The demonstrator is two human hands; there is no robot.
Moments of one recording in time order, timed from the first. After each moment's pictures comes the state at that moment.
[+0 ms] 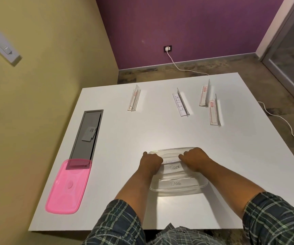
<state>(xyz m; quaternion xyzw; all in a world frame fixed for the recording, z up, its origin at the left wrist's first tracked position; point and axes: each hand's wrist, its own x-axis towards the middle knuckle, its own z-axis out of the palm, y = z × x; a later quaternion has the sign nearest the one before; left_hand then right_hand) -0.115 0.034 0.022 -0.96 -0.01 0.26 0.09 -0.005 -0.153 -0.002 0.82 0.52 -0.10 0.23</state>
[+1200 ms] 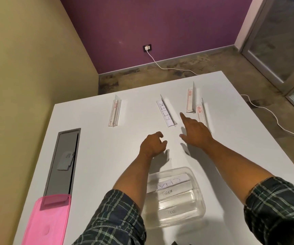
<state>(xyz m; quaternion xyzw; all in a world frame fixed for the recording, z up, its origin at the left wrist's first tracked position) 0.058 0.046 0.025 -0.94 -0.15 0.12 -0.29 0.152 -0.147 0.036 0.95 0.27 -0.09 -0.10</state>
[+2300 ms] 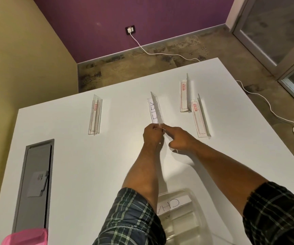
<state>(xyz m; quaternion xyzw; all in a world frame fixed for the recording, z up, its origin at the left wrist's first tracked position) 0.186 0.034 -0.038 -0.73 -0.36 0.08 -0.58 0.214 -0.109 -0.049 0.87 0.18 -0.32 -0.32</state>
